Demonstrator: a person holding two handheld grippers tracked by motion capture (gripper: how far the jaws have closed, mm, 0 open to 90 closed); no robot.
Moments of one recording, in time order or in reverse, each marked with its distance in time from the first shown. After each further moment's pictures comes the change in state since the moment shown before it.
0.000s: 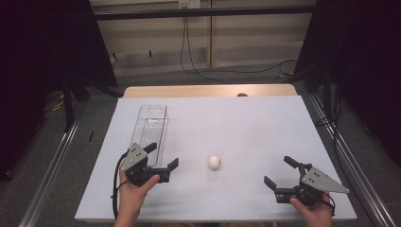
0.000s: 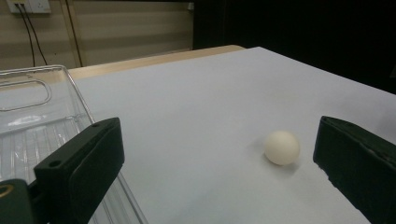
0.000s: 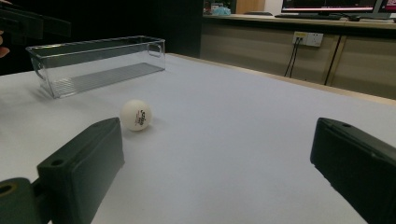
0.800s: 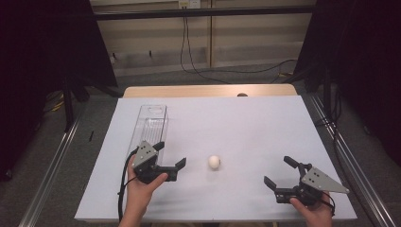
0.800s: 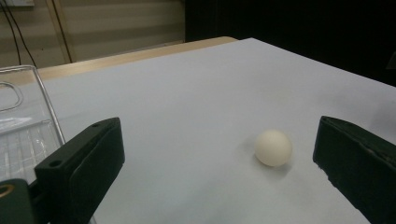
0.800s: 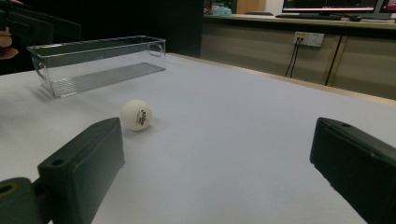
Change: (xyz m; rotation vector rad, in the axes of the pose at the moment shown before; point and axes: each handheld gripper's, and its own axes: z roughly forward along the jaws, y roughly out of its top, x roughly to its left) left arm -0.011 0.005 0.017 0.030 -0.026 0.015; right arm 0.000 0.000 0.000 -0.001 0.008 -0.006
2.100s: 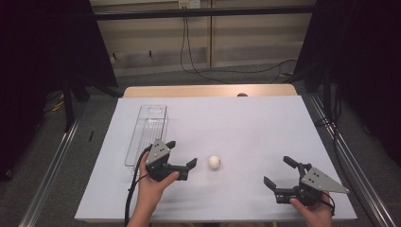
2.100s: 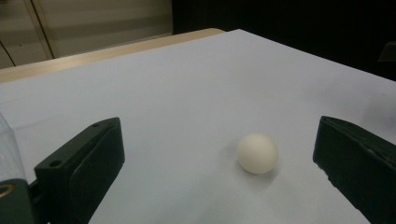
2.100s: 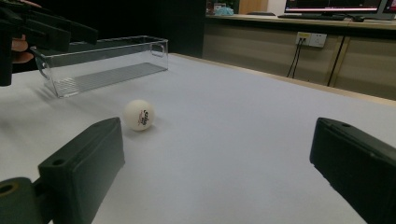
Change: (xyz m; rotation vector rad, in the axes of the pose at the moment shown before) left arm -0.015 0.004 0.023 0.046 -0.037 0.025; right arm 0.001 0.000 0.000 0.002 0.006 0.001
